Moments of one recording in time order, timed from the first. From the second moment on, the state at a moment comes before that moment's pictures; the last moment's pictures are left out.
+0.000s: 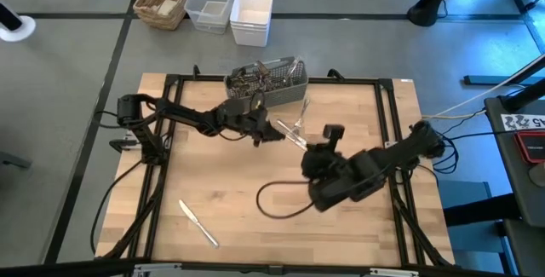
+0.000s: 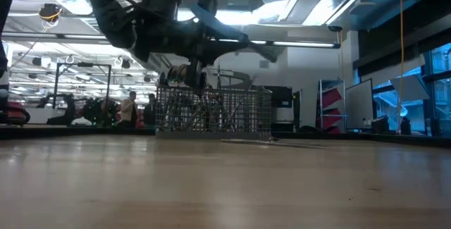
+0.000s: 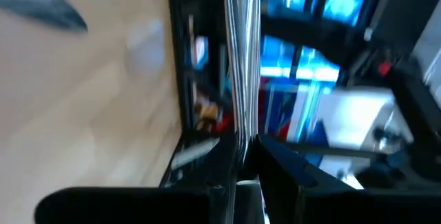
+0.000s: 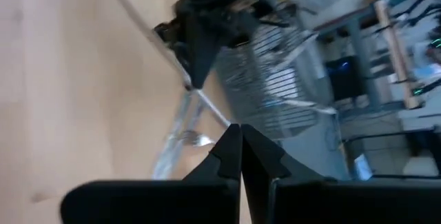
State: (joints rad) left arm 0.25 1.70 0.73 0.88 0.47 -1.56; right arm 0.50 1.85 2.08 -1.57 0.89 0.40
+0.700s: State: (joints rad) left arm 0.24 1.70 0.73 1.03 -0.20 -1.80; right arm 0.12 1.50 2.08 -1.57 0.90 -0.02
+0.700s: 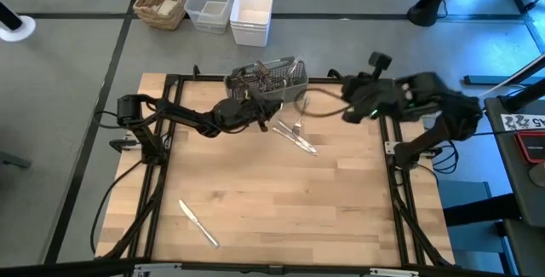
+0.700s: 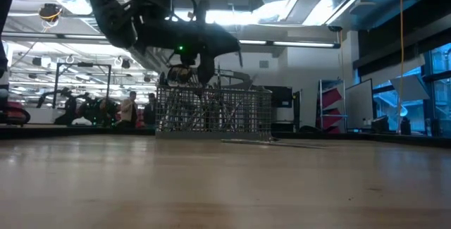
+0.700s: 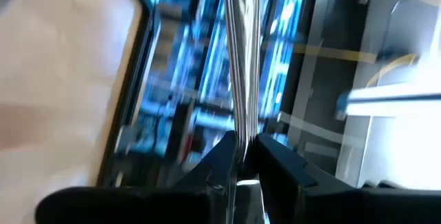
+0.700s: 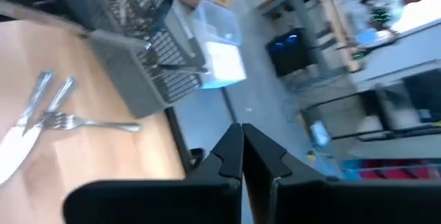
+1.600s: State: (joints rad) left arm 0.25 1.70 0.93 0.62 -0.54 -2.00; right arm -0.04 0.86 1.12 -0.54 0.27 -0.36
